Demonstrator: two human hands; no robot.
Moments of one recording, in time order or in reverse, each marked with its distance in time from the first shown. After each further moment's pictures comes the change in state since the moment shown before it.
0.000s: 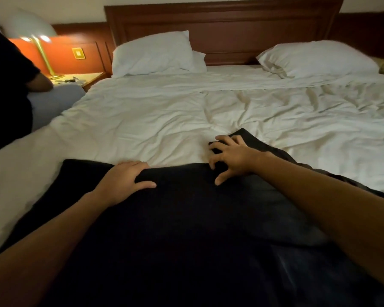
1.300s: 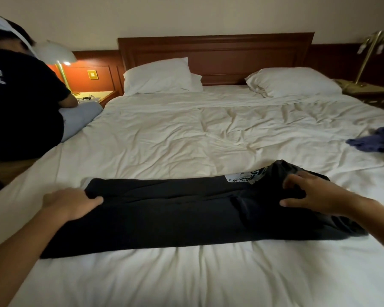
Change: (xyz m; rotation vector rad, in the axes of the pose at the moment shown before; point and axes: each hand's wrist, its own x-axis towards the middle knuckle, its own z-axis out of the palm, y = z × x) left_hand -0.211 -0.016 -0.115 0.184 -0.319 -0.711; right_hand -0.320 -0.040 -0.004 0.347 0.102 0.438
